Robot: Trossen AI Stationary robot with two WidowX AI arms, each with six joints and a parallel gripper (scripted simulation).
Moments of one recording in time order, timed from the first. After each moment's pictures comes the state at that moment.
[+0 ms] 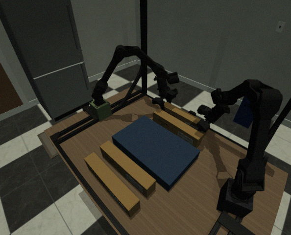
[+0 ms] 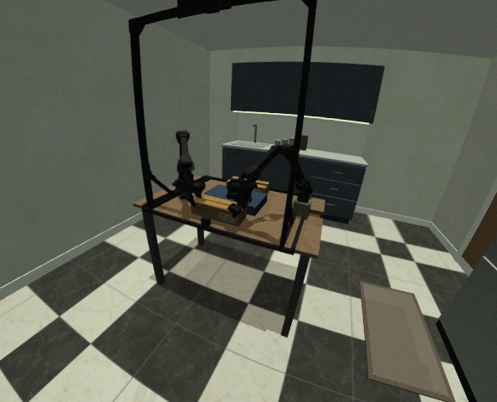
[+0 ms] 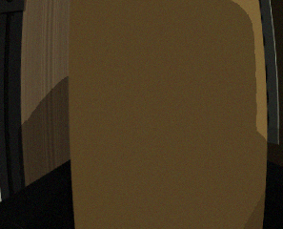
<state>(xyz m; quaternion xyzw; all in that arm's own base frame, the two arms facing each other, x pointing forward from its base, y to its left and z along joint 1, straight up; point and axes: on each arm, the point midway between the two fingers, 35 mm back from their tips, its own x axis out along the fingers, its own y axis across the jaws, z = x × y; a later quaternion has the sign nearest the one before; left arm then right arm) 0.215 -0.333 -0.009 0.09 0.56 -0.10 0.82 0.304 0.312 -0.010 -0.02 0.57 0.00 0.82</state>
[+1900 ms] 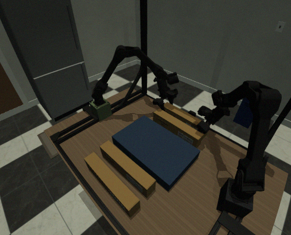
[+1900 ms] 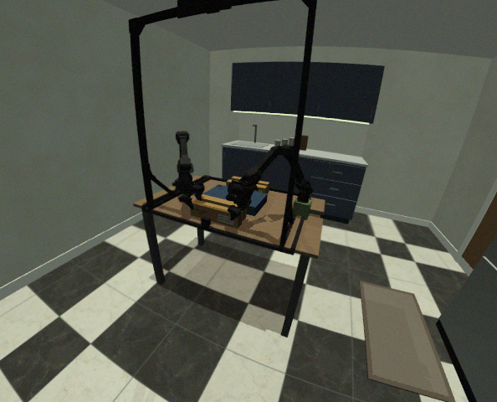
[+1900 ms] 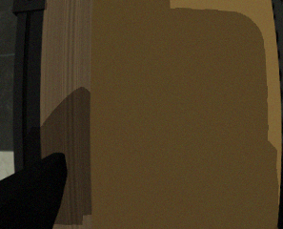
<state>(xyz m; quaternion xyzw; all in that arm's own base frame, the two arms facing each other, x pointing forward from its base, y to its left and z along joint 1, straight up) 0.213 -0.341 -0.020 0.08 0.55 -0.12 0.82 0.303 0.323 -0.018 -0.01 0.56 0.01 0.83</state>
